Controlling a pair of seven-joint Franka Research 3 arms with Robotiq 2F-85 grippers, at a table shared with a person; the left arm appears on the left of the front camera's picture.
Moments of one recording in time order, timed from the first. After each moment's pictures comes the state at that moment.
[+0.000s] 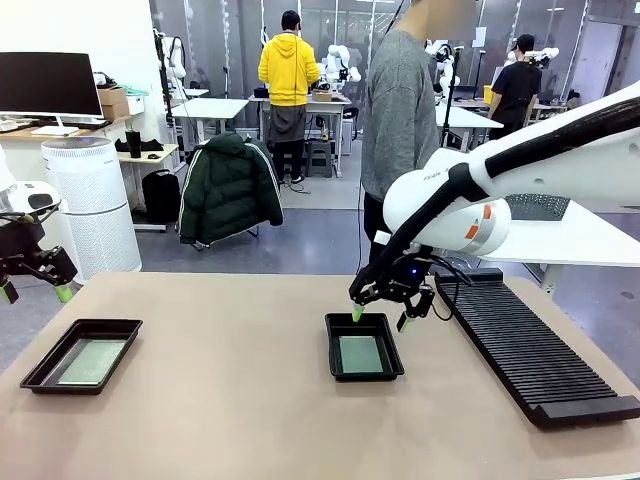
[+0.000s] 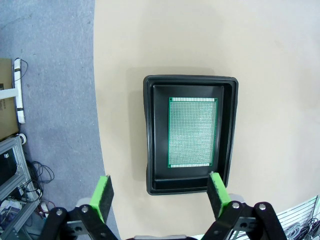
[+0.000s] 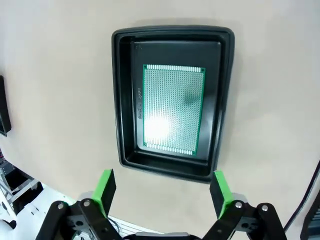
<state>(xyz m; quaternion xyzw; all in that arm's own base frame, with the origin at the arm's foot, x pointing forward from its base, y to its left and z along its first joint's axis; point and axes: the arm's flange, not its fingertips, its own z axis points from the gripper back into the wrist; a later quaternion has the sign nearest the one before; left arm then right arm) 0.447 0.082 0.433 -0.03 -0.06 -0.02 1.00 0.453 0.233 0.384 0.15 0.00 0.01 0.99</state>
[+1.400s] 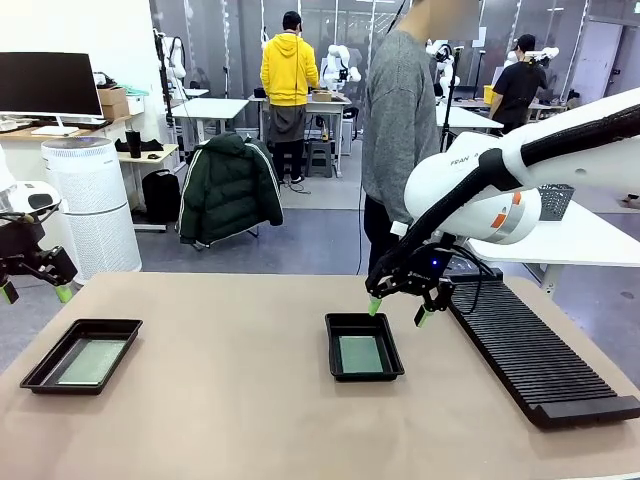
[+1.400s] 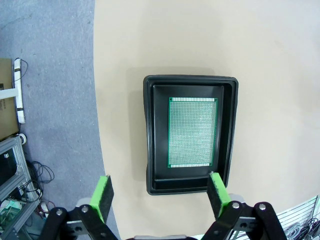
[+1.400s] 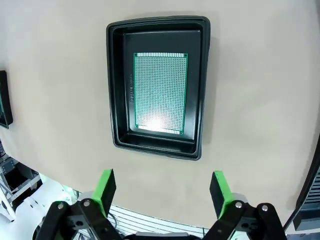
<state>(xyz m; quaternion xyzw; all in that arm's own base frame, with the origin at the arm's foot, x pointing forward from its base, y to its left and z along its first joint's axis) 0.447 0.082 0.433 -0.03 -0.06 -0.02 1.00 0.436 0.211 0.408 0.14 0.00 0.01 0.99</state>
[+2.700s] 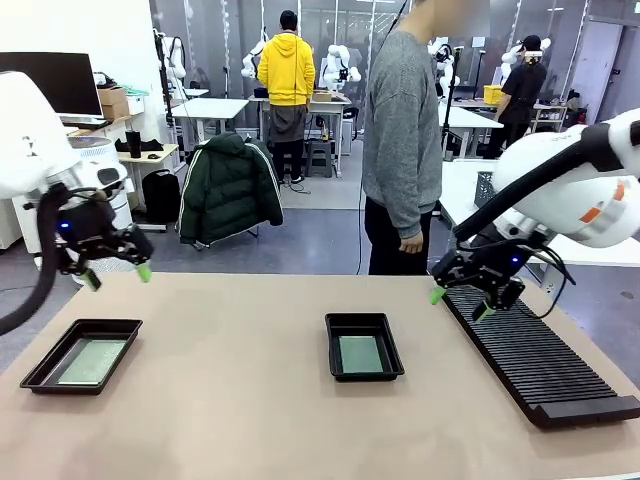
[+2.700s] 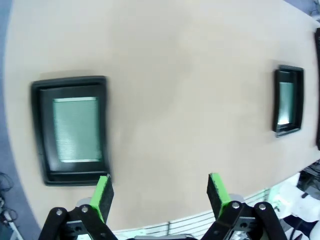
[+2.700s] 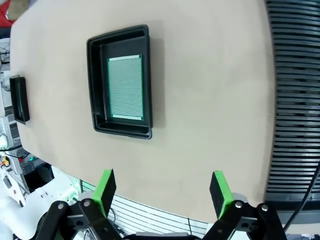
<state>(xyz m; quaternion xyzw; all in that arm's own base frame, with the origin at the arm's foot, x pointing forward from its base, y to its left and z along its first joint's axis) 0.429 -0.063 0.473 -0.13 -0.07 -0.01 0.99 0.409 0.080 0.427 0.21 -0.04 -0.02 0.98</state>
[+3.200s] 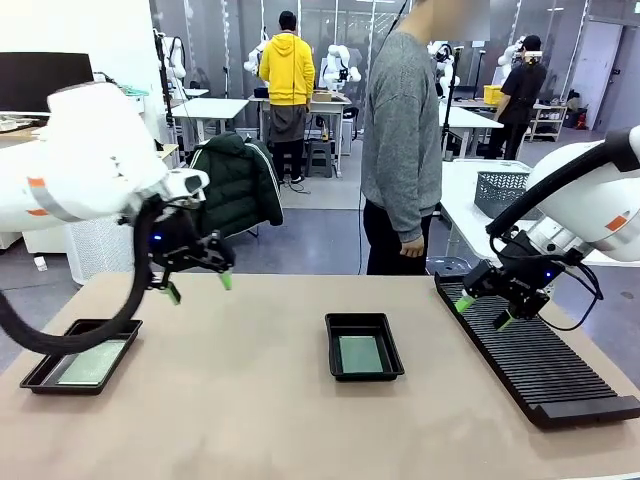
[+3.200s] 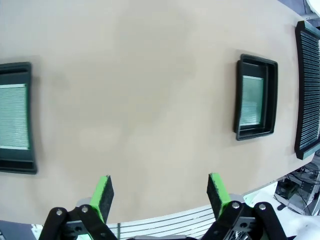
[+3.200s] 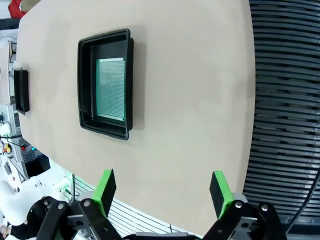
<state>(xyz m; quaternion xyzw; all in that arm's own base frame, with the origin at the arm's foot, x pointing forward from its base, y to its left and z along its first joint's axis) 0.408 -0.183 0.465 -0.15 -0.08 0.02 0.99 0.417 0.030 0.400 0.24 -0.05 0.01 0.97</state>
